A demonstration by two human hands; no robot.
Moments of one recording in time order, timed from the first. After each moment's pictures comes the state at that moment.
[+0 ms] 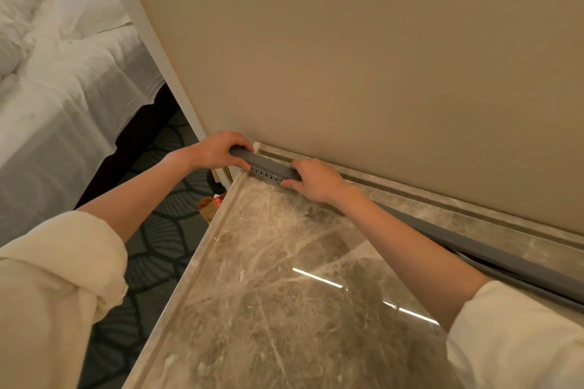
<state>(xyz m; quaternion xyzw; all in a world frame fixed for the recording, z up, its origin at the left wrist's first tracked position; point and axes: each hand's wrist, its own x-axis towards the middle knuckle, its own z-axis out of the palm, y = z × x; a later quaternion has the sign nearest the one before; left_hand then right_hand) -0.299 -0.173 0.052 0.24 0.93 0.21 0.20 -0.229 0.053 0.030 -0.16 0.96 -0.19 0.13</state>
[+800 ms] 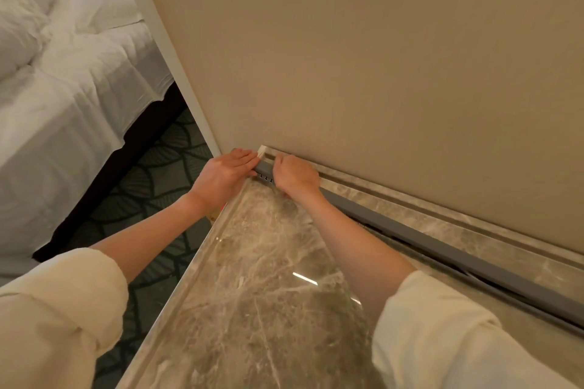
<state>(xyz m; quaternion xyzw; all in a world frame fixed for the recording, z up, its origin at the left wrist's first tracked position) -0.244 -0.172 0.011 0.34 0.91 0.13 -0.20 -0.255 -0.008 0.022 0.06 0.95 -0.27 0.12</state>
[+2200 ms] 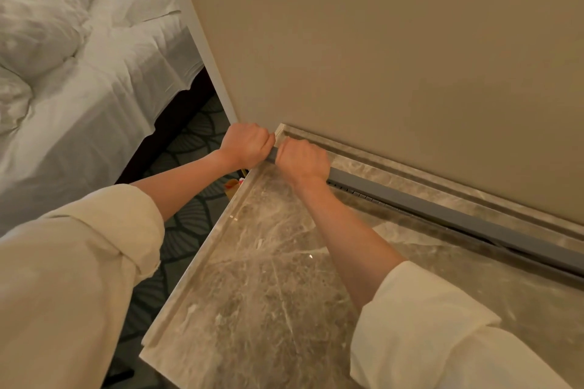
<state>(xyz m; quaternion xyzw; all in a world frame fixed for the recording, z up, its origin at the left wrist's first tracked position) -0.251 -0.158 0.044 0.24 0.97 -0.04 -0.03 -0.211 -0.022 0.035 -0.05 0.99 -0.13 -0.03</state>
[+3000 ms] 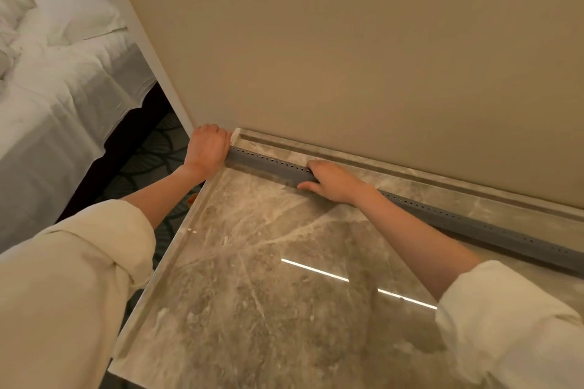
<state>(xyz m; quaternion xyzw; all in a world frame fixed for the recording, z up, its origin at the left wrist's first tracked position) -0.244 -0.147 0.027 0.19 0.98 -0.05 -0.09 -0.162 0.131 0.024 -0.18 0.96 -0.14 0.14</state>
